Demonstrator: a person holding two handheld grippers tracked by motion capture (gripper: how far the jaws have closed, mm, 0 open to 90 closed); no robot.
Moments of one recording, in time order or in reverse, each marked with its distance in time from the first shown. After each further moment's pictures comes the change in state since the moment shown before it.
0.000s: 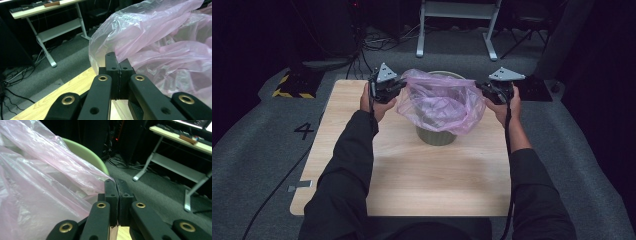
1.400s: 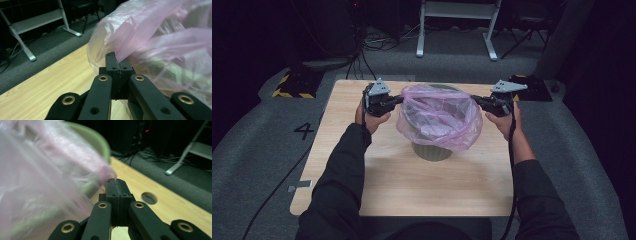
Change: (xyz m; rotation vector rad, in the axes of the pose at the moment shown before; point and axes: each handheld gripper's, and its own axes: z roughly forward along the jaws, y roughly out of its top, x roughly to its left) left arm 0.004 -0.040 -0.017 0.013 -0.132 -0.046; right arm 0.010 -0.025 -0.013 0.012 0.238 0.078
